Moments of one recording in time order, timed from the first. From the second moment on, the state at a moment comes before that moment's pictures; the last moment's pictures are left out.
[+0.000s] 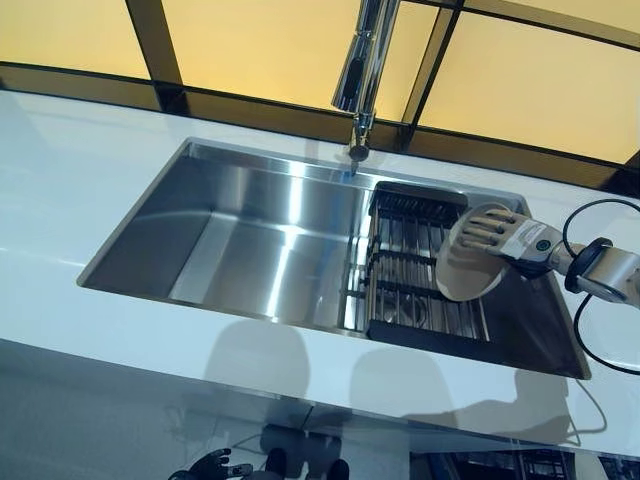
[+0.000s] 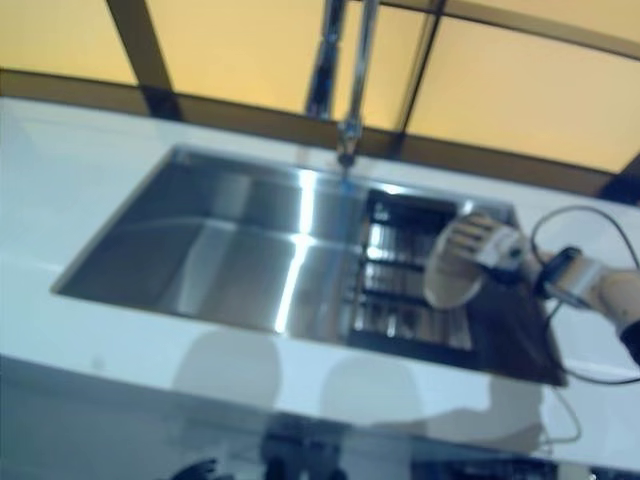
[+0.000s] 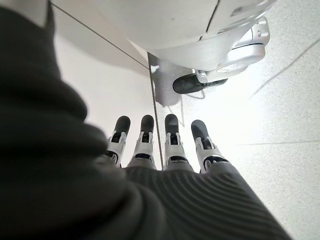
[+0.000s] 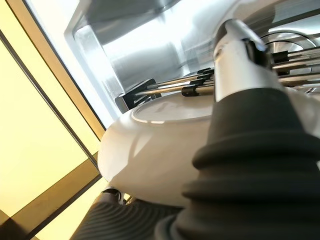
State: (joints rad) left arm 0.08 0.37 -0.31 1.03 -0.11 -0.04 -0.15; right arm -0.70 -1.22 0.64 0.52 -1.18 -0.51 -0.29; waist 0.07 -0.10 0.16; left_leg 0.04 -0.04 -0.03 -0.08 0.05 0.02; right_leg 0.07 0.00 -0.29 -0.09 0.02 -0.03
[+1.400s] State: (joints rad) left arm 0.04 0.37 -0.31 1.01 -0.14 -0.05 -0.14; right arm -0.66 -1.22 0.55 0.52 -1.14 -0.42 -0.31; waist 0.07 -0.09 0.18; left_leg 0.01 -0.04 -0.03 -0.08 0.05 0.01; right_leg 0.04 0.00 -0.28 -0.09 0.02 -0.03
